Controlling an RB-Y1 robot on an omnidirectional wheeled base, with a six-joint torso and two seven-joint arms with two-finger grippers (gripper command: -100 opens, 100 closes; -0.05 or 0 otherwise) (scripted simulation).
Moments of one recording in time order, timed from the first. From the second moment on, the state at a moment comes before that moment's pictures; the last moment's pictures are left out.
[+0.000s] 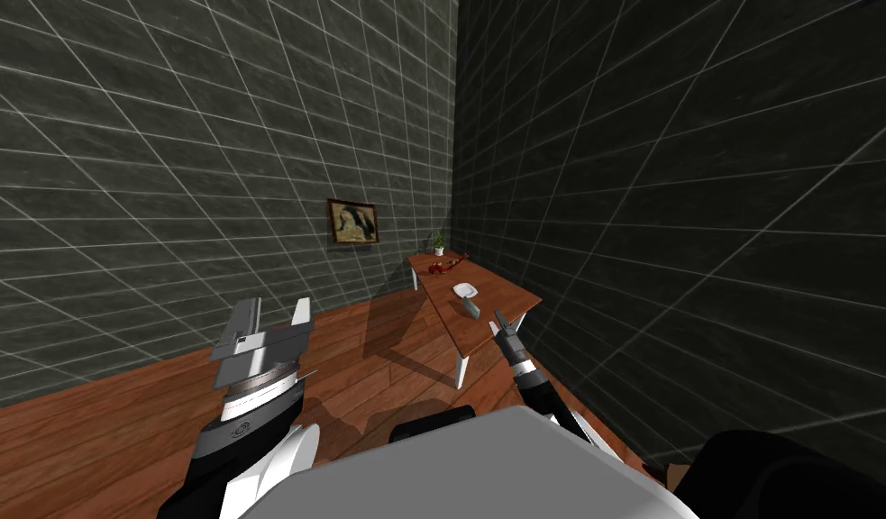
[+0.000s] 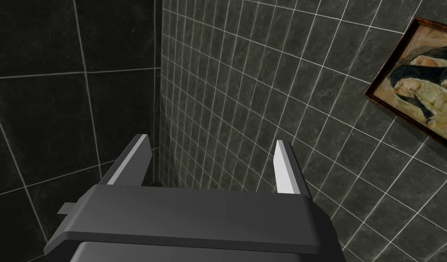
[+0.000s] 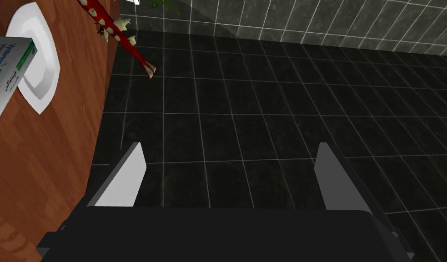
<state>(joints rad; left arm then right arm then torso) 0.55 -0.02 0.06 -2.33 0.03 -0.59 0.10 0.66 -0.32 0.11 -2.00 -0.15 -0.48 0.04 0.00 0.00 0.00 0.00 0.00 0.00</state>
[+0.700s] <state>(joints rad) 0.55 -0.02 0.06 -2.33 0.03 -0.59 0.10 0.74 -0.52 0.25 -1.81 -0.19 -0.39 0.02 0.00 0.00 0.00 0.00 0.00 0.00</state>
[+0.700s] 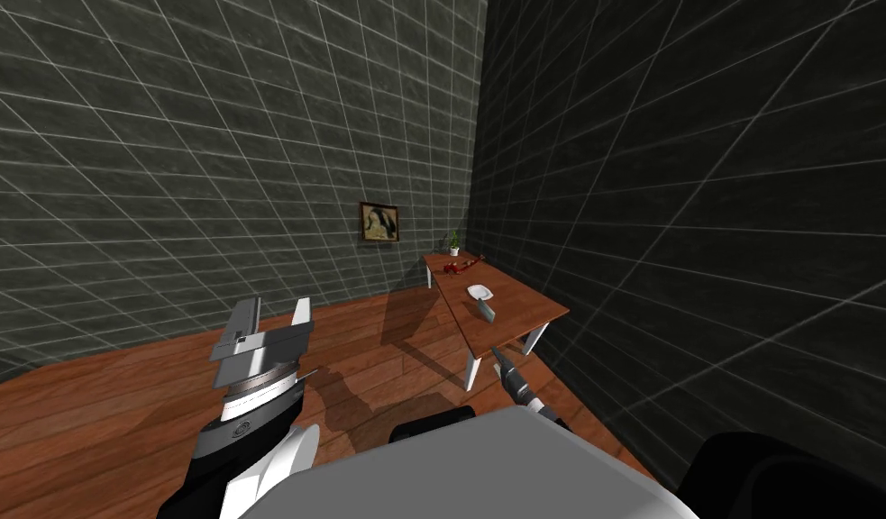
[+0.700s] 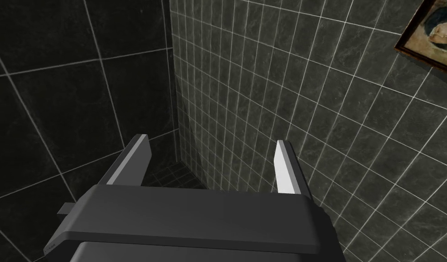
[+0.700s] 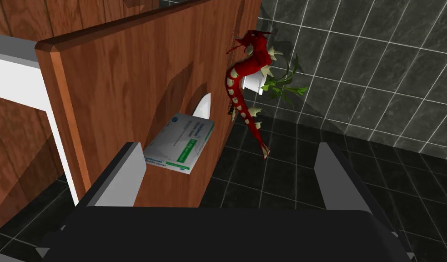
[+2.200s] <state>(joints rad) 0.55 -0.02 0.06 -2.33 0.03 -0.59 0.10 0.85 -0.88 0.46 -1.49 -0.22 -0.29 0.01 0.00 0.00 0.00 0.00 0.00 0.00</state>
